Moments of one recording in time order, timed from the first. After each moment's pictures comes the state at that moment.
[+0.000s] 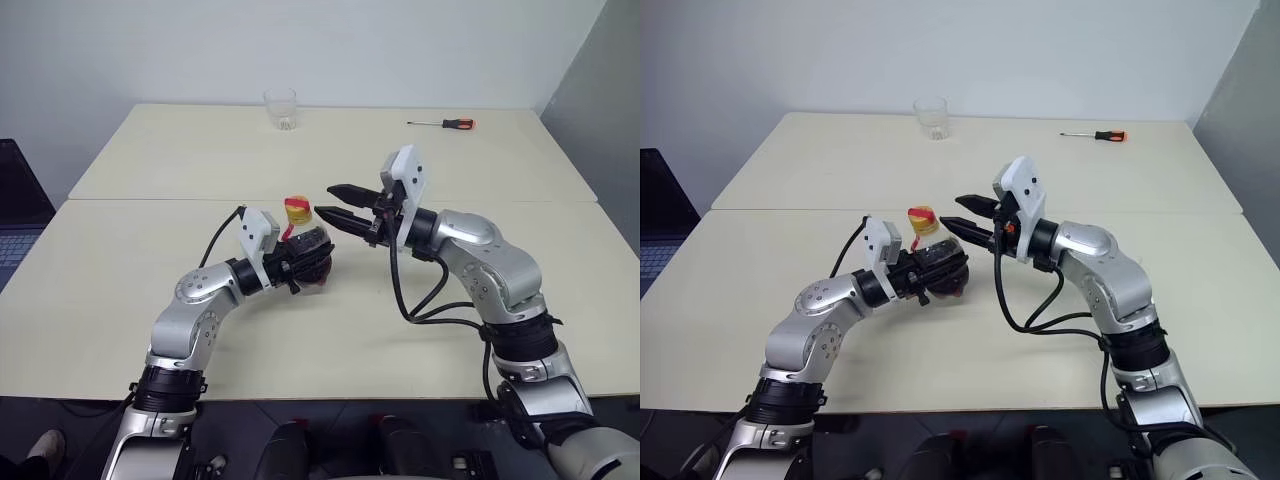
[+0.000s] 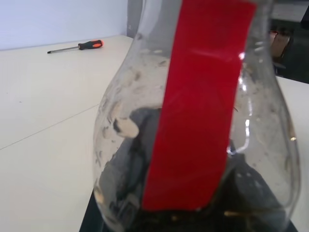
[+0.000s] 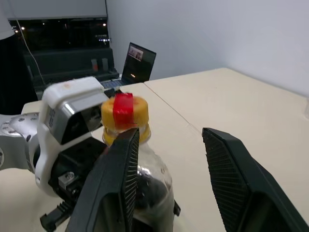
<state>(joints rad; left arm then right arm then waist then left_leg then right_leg) -0.38 0.41 -0.01 -0.05 -0.43 0.35 -0.84 -0.70 -0.29 0.16 -0.16 0.44 0.59 0.70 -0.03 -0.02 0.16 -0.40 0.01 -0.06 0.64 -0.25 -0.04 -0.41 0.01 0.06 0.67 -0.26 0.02</state>
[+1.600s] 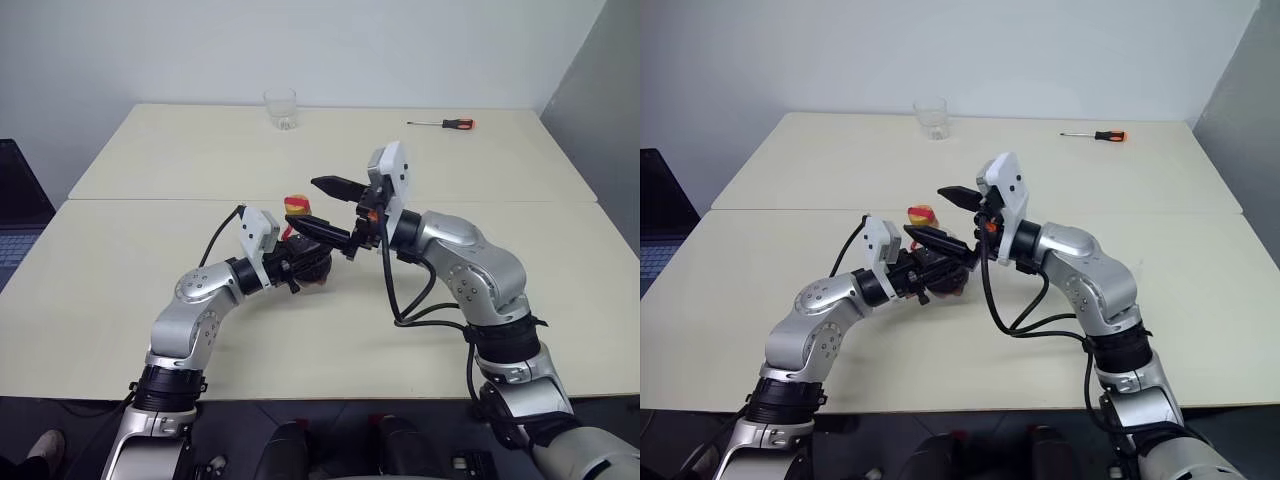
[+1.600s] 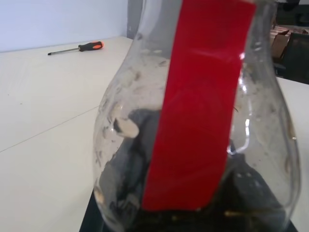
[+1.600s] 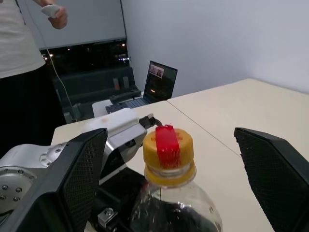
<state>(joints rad) -0.38 0.41 -0.01 -0.05 -0.43 0.35 -0.84 -0.73 -0.18 0.16 -0.17 0.50 0.63 0.67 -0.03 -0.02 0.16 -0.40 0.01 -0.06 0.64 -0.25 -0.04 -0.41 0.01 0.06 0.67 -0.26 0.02</state>
